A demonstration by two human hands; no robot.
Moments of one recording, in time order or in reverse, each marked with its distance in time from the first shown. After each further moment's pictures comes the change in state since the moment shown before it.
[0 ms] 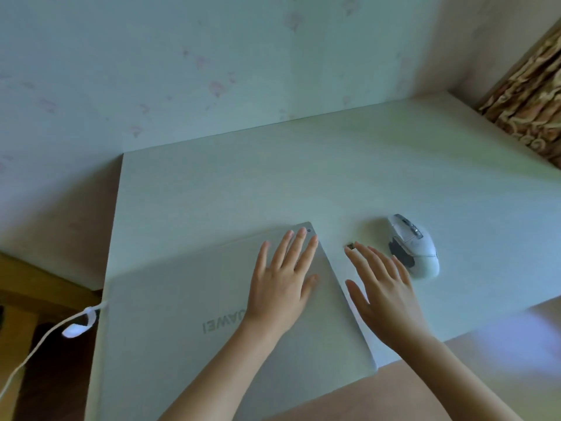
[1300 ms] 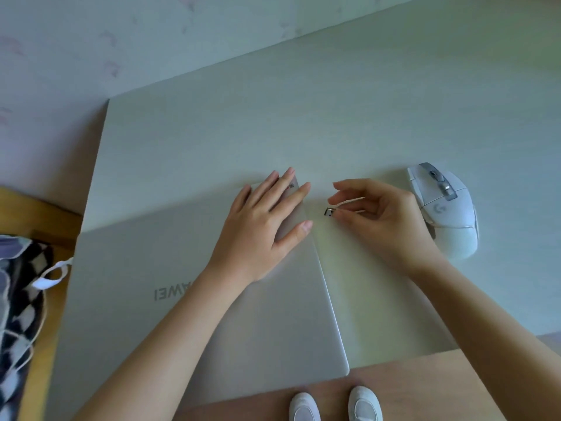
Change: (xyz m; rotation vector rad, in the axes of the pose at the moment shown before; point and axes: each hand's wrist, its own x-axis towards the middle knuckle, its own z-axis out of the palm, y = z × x) left_hand 0.040 0.002 0.019 -0.100 0.047 -0.026; right_hand 0.068 0.046 0.015 1.276 -0.193 0.182
